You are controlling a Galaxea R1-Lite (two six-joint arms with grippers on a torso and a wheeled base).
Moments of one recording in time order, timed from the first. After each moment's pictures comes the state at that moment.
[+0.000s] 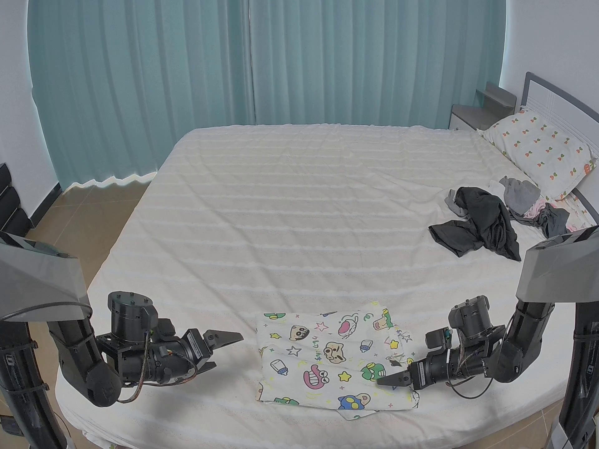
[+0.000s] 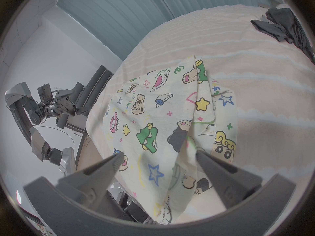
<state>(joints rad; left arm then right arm) -0.30 2.11 -0.26 -1.21 -0.40 -0.91 0.35 2.27 -0.44 -0.93 0.45 0.19</state>
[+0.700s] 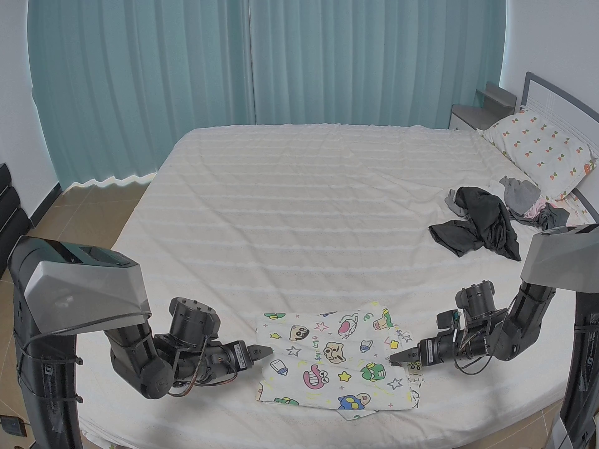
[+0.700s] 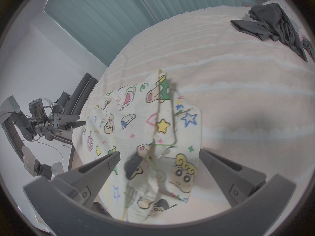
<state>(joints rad) -0.44 2.30 -0.58 -0.93 -0.14 -0.66 0.23 2.30 -0.59 -0.80 0.39 0.18</state>
